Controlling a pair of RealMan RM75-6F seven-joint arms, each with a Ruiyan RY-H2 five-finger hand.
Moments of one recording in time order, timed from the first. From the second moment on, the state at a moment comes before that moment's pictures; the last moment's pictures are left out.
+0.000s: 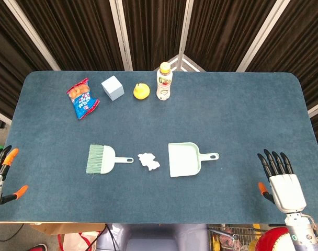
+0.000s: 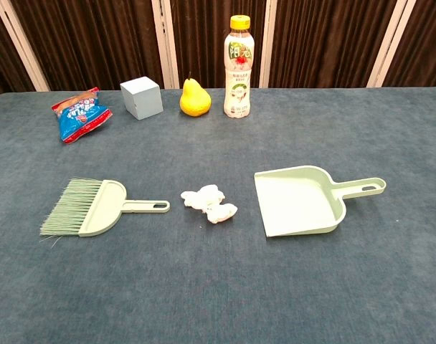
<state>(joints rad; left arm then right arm) -0.03 -1.14 -0.02 -1.58 1.59 1.59 0.00 0.11 -1.20 0.02 -1.59 -1.61 1.49 -0.22</state>
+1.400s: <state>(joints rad) -0.04 -1.12 -0.01 -1.61 1.57 1.56 -0.01 0.28 -1.30 0.15 -1.62 -1.43 1.28 -0.38</state>
